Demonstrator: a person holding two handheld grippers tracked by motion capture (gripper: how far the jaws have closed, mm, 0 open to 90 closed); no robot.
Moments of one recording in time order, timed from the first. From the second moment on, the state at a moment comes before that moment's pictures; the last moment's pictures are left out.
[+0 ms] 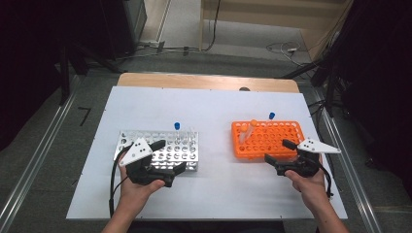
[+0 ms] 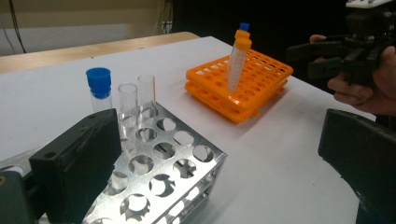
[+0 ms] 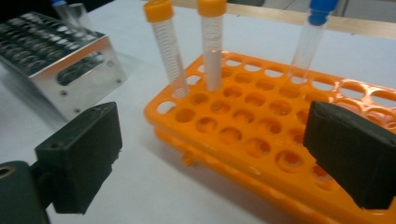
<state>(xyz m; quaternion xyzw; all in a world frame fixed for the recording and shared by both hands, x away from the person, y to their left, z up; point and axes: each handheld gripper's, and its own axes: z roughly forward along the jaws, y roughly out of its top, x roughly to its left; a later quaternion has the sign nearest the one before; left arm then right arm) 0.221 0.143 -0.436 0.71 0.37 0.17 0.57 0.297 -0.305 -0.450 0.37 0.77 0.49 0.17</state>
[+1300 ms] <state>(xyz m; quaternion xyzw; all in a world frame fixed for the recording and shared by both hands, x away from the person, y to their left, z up) 0.220 0.135 -0.445 0.72 0.36 0.16 0.57 0.380 -0.275 -0.474 0.50 0.72 0.43 0.22</state>
